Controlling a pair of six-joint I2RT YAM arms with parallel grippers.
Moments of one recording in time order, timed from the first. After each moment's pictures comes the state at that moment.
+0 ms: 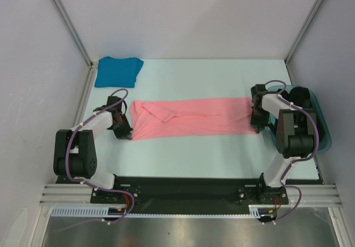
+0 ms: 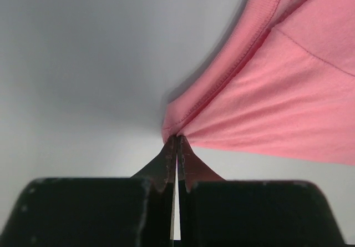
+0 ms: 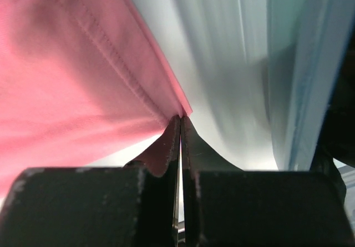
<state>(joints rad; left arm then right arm) -0.03 1.52 0.83 -0.63 0.05 -0.49 0.02 1.78 1.12 -0.78 0.27 0.28</state>
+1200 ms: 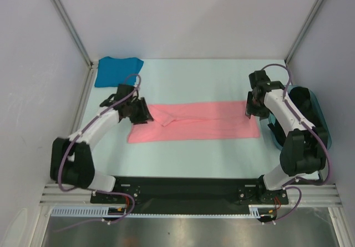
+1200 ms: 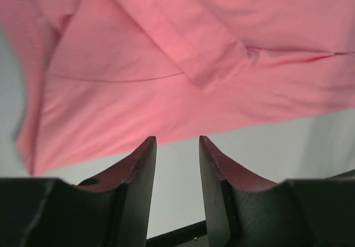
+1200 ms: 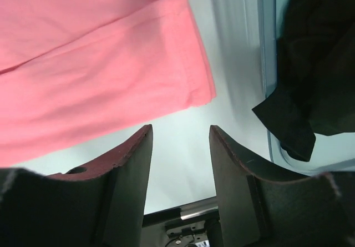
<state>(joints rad) -0.19 1.34 0.95 -0.57 0.22 -0.50 0.13 1.57 1.28 -0.95 0.25 0.31</state>
